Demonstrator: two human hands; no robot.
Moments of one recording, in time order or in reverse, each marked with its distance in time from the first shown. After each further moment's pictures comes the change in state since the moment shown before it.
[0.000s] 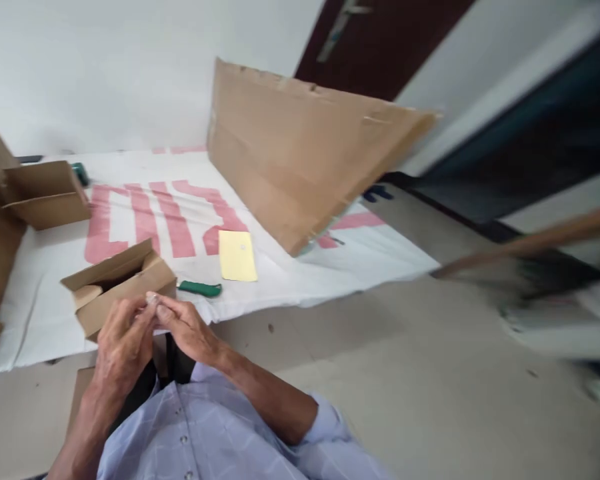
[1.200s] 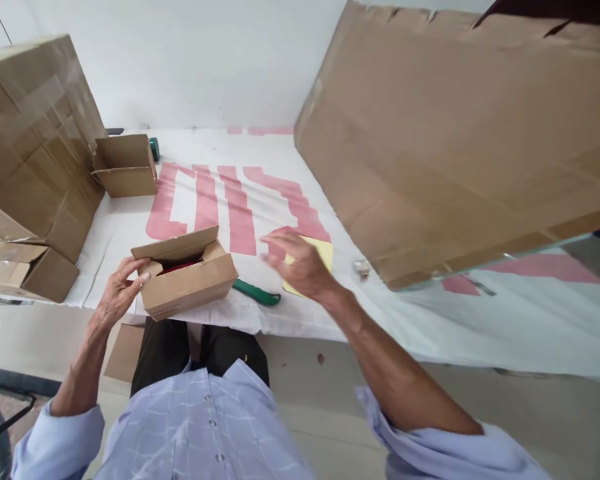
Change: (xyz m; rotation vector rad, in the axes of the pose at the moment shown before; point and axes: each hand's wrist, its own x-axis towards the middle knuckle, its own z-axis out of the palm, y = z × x) left_hand -0.051 -0.115 -0.037 -0.524 -0.175 -0.847; right_hand 0.074 -0.026 -0.175 -1.177 0.073 -0.463
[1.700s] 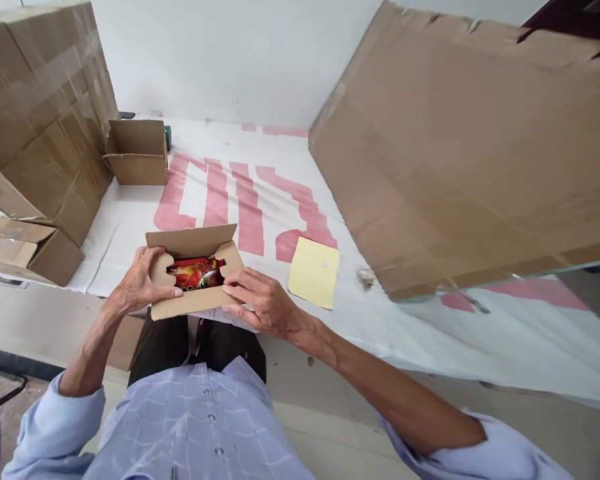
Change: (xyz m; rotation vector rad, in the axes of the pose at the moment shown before) left_hand -0.001 0.009 0.013 0.271 -0.109 0.000; right_hand -0.023 -0.094 0.034 0.038 -0.300 -0.484
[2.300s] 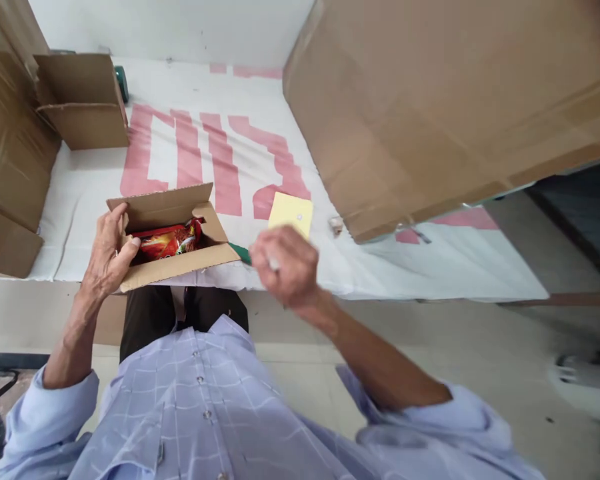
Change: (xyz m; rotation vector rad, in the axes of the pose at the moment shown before) left_hand 0.015 -0.020 0.014 -0.051 0.163 0.237; right_hand -0.039 -0.009 -0.006 -0.306 0.316 0.327
